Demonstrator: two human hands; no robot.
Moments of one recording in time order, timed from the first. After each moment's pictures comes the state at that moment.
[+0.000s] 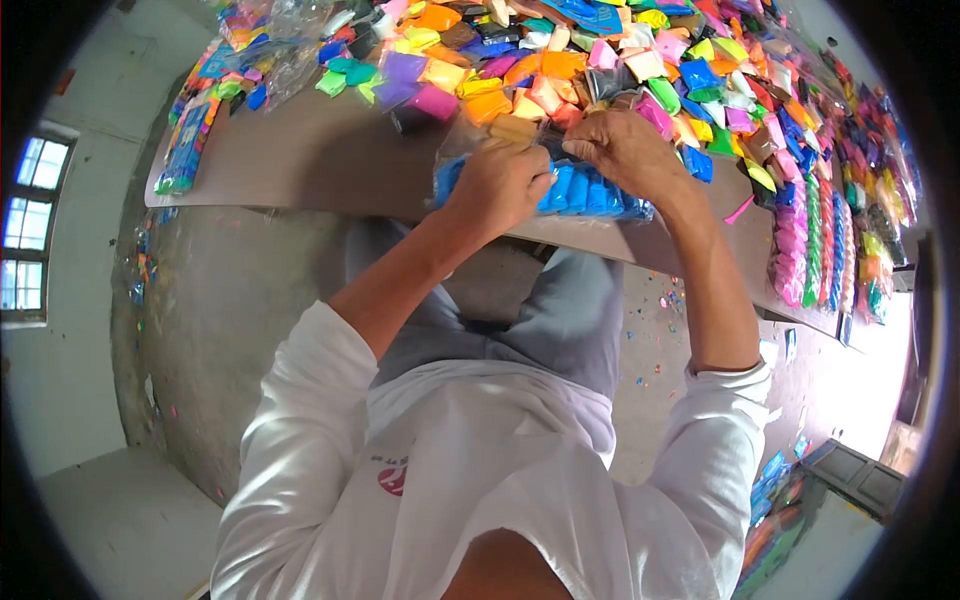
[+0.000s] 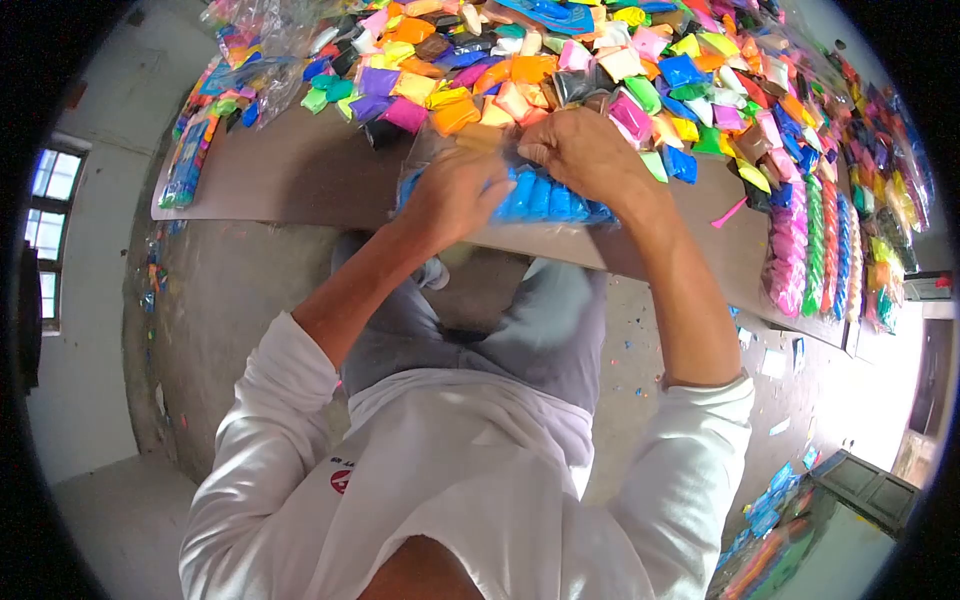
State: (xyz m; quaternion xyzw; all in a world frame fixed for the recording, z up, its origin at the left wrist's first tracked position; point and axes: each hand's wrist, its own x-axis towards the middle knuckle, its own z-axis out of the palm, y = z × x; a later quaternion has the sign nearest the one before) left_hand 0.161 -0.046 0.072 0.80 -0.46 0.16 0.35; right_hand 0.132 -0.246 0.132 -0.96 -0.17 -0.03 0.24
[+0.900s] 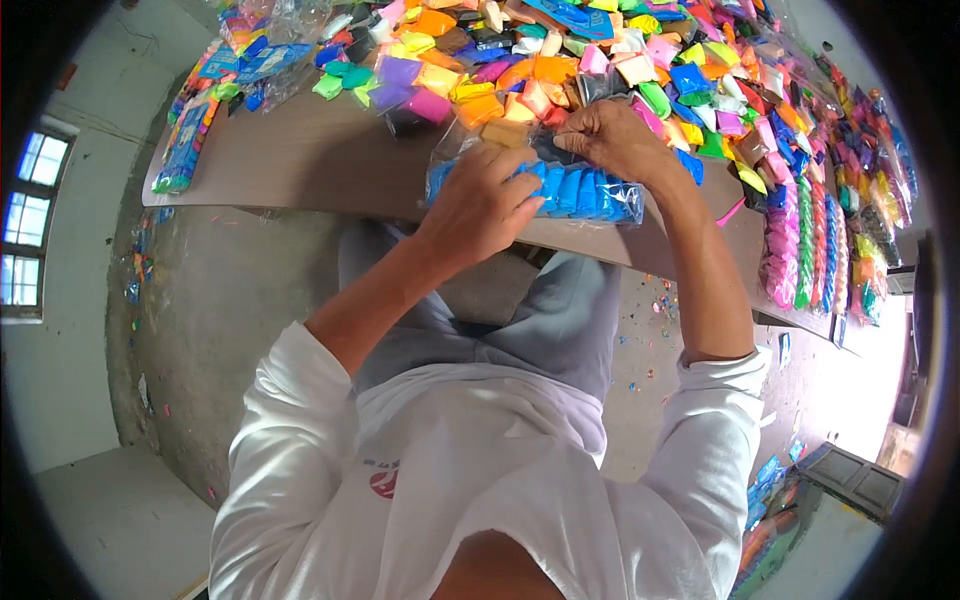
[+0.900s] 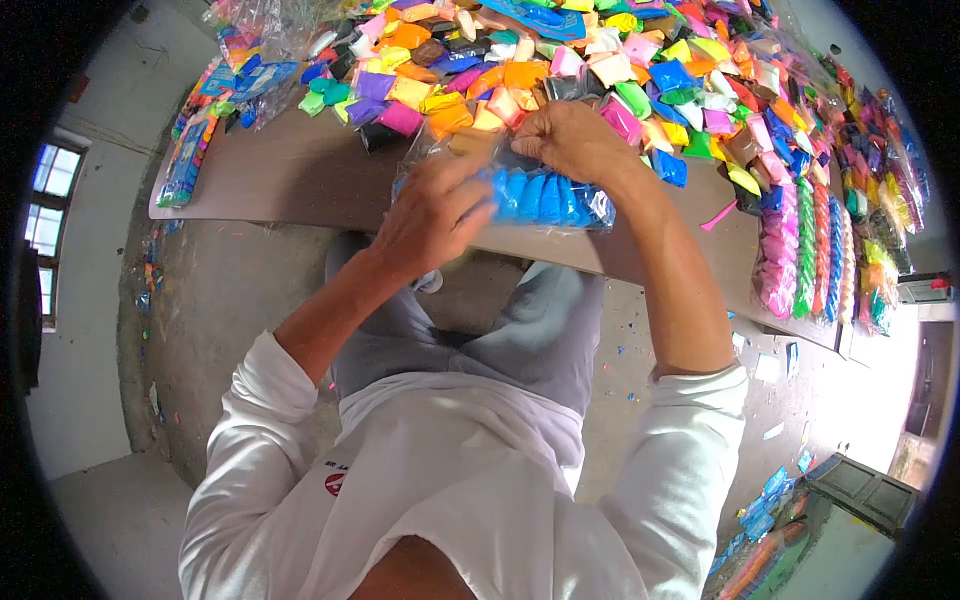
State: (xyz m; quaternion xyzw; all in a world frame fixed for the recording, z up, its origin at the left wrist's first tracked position) left_hand 0.131 -0.025 0.098 0.80 -0.50 0.17 0.29; right_hand 0.149 -0.257 0.128 -0.94 -0.15 0.01 0.30
